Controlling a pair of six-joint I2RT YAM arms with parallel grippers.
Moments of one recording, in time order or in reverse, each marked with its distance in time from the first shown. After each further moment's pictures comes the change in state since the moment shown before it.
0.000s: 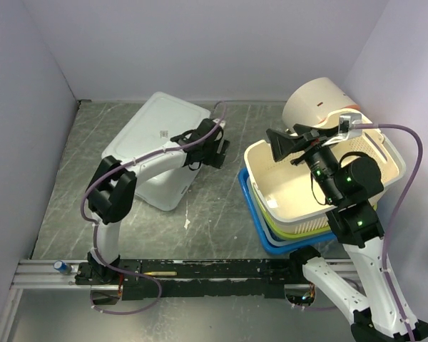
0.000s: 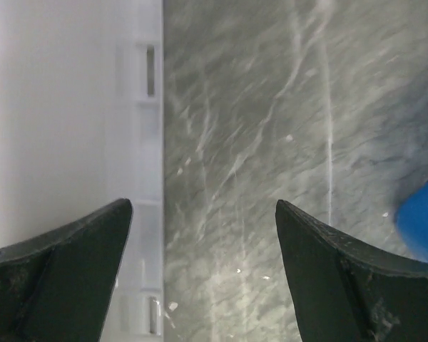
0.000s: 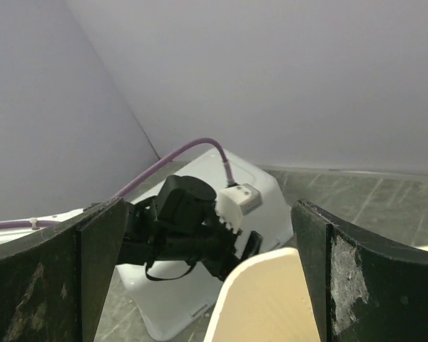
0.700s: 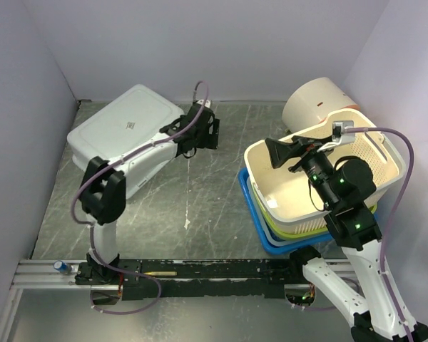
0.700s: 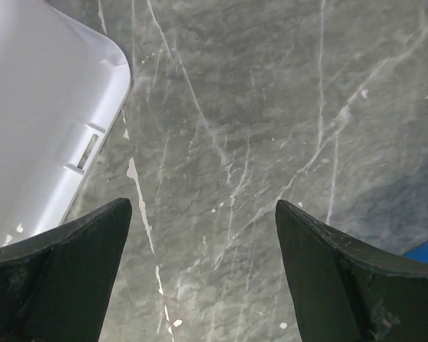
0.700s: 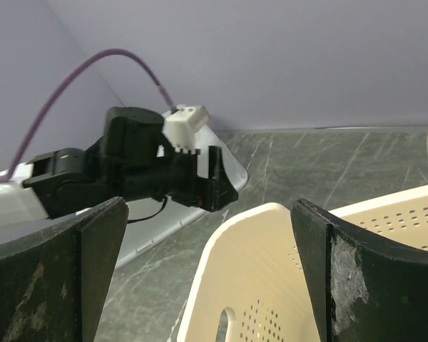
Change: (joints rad) left arm 0.091 -0.107 -0.030 0.031 -0.121 -0.166; right arm 0.000 -0.041 -0.056 -0.107 0.042 0.016
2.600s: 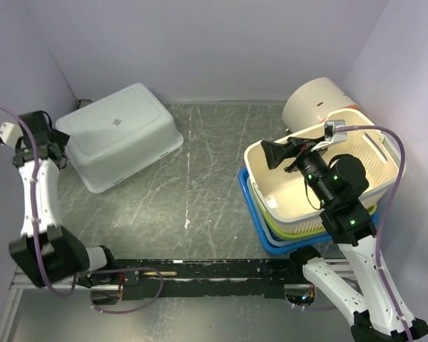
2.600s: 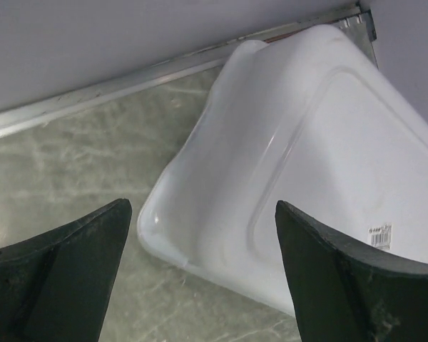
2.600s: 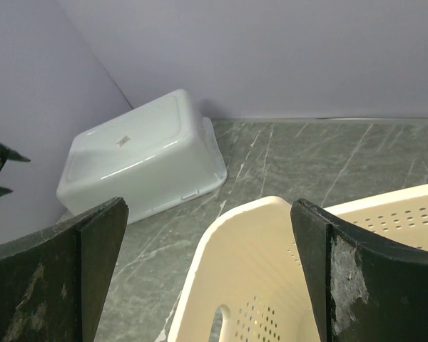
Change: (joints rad) left arm 1.003 -0.659 -0.388 -0.322 -0.105 -0.474; right arm 0.000 0.017 -0.040 0.014 -0.025 -0.014
